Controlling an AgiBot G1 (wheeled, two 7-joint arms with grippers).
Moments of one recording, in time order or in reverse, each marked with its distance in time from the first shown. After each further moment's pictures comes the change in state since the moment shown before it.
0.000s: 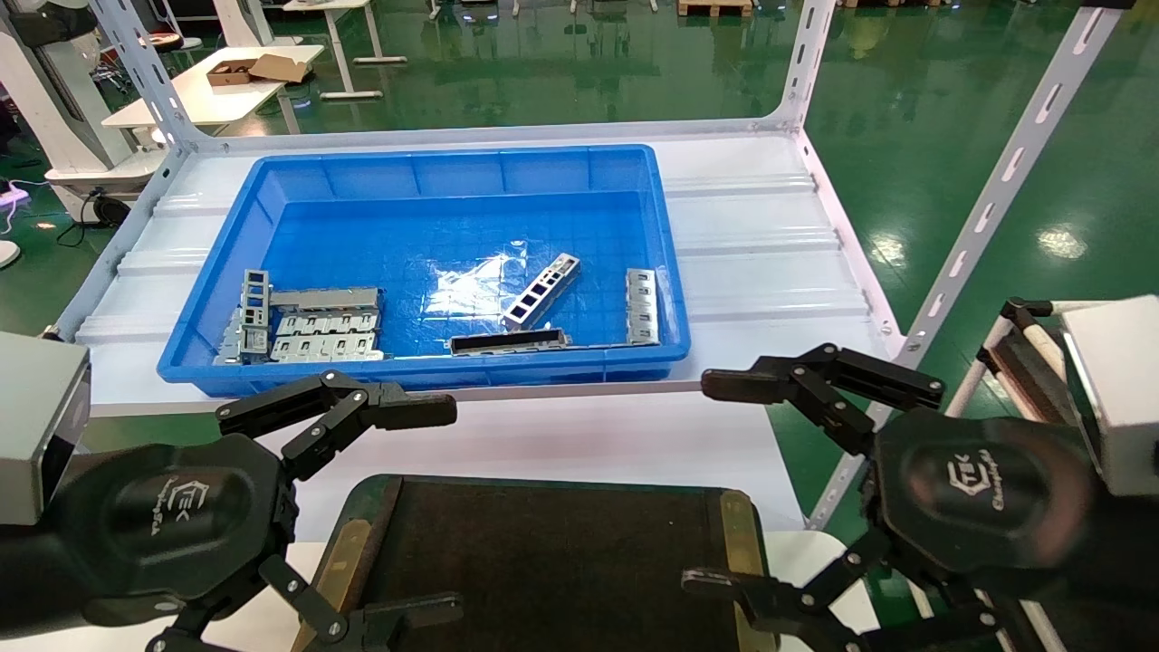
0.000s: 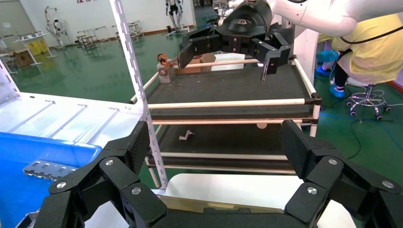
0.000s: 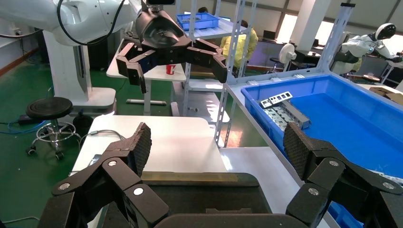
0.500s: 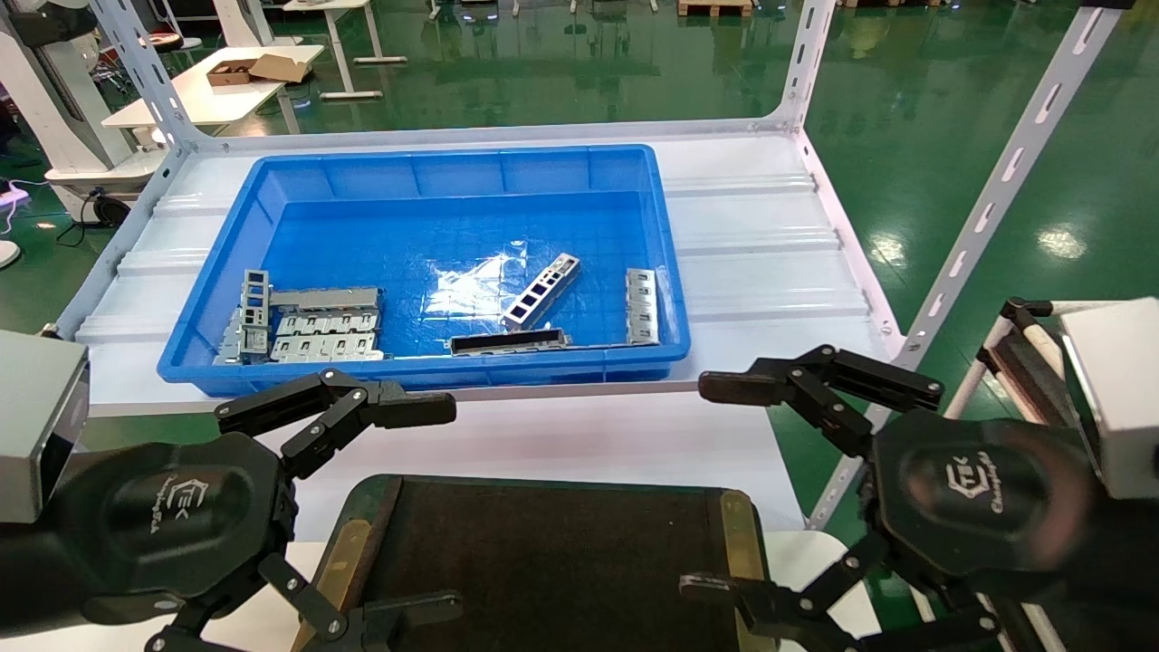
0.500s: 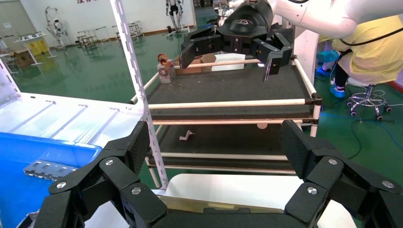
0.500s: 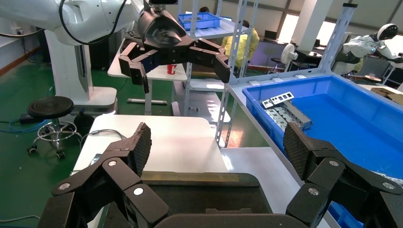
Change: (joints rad) left arm 0.000 0.000 0.000 -0.001 0.000 0.000 0.000; right arm -0.006 -0.010 0.026 0.005 -0.018 -0.010 0.014
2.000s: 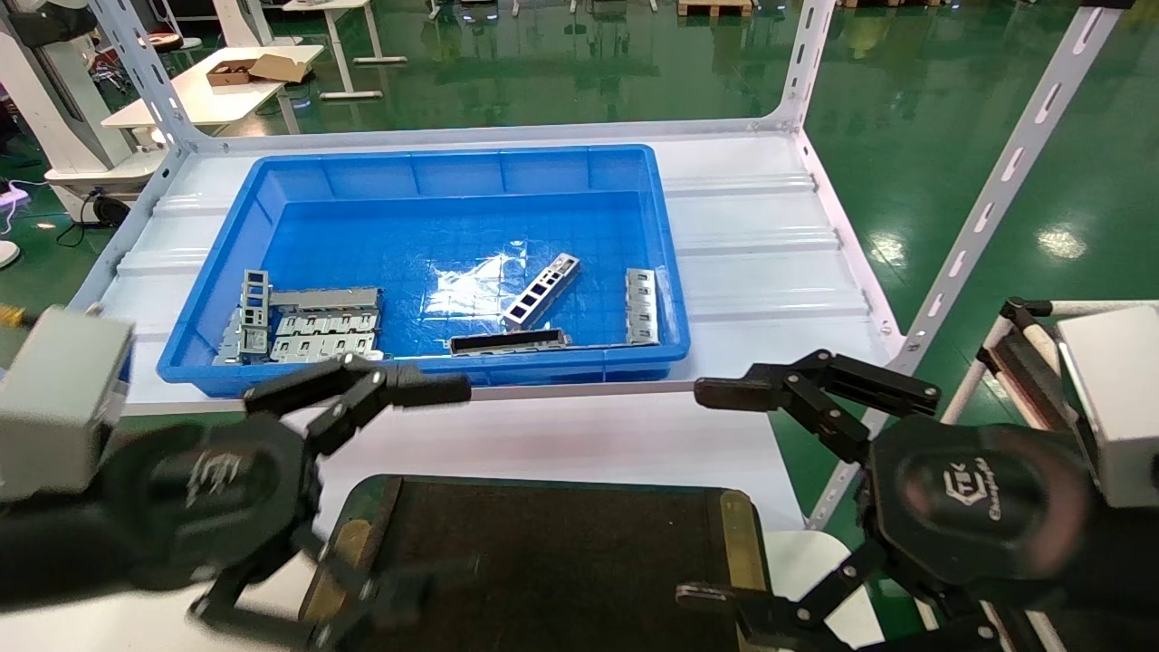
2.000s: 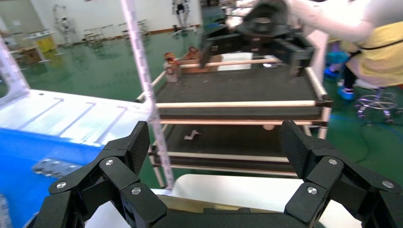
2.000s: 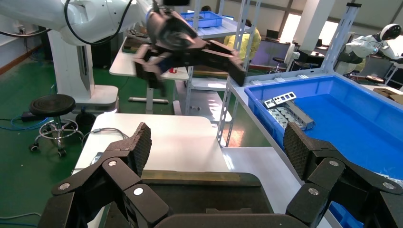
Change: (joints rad) left arm -0.034 0.041 0.025 0.014 0.052 -0.054 -0.021; right arm -0.016 -0.026 0.068 0.012 -0.047 -0.027 0.036
